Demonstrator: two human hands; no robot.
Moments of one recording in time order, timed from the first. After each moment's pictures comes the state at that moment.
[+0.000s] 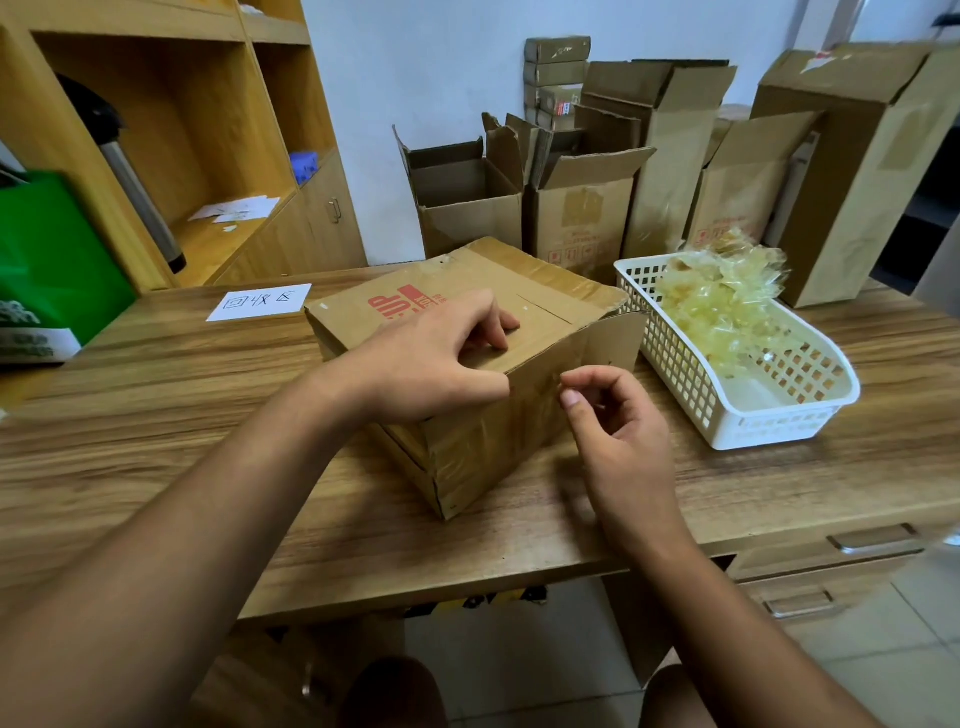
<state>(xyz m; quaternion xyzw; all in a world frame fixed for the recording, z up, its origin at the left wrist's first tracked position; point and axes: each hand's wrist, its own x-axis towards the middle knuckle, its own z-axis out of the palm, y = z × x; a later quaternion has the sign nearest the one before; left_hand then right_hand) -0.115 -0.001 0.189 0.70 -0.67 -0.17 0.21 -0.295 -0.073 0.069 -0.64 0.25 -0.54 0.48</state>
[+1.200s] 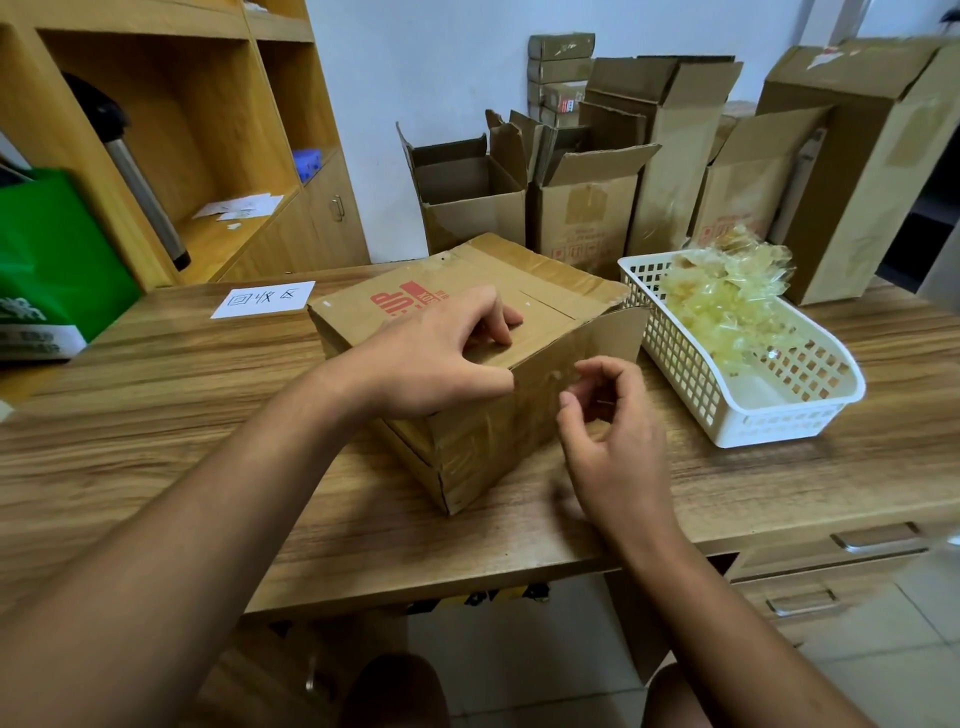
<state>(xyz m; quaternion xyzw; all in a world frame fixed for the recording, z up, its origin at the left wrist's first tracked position) -0.114 -0.003 0.188 0.69 -0.66 -0.17 0.22 -0.291 -0.069 0.069 -0.72 0.30 -0.55 0.31</state>
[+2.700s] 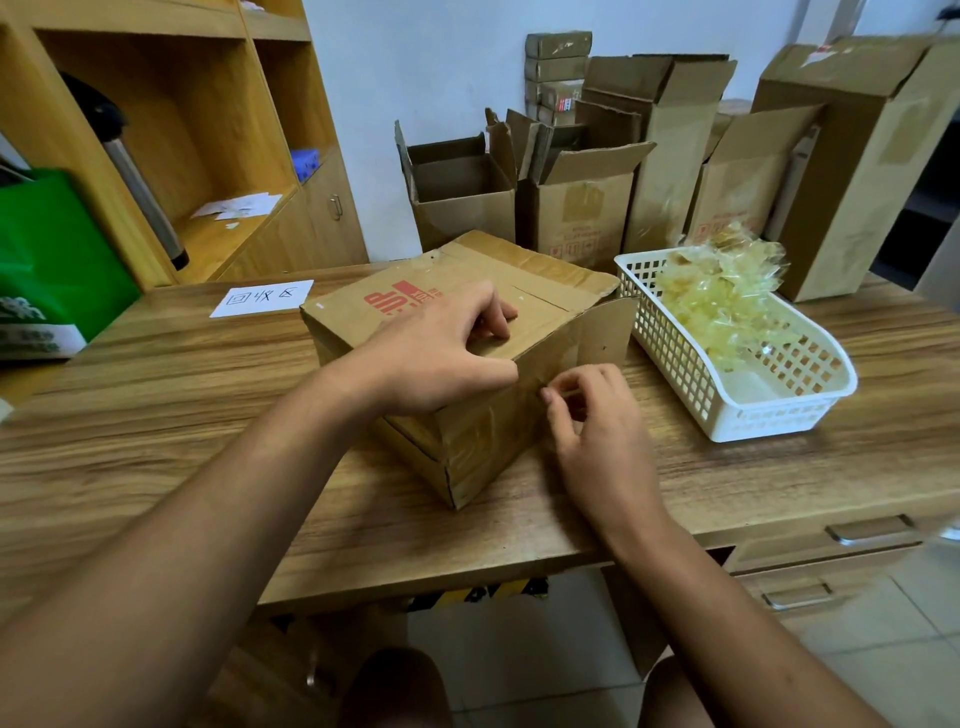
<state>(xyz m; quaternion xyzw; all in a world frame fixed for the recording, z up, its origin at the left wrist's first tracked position) -0.121 -0.005 0.187 0.72 -0.64 -0.15 0.23 -0.286 -0.072 0.068 -0.79 0.35 -0.46 0.23</state>
